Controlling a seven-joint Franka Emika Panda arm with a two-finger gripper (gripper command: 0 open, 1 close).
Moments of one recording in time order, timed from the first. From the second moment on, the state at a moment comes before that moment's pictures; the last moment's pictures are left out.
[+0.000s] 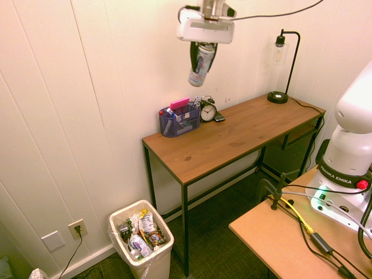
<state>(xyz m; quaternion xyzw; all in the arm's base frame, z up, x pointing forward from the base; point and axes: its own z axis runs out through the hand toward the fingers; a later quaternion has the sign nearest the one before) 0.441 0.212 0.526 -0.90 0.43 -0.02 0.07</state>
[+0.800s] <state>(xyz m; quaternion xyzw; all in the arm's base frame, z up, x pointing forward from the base) 0.490 0.415 0.467 -0.93 0.36 0.03 0.00</state>
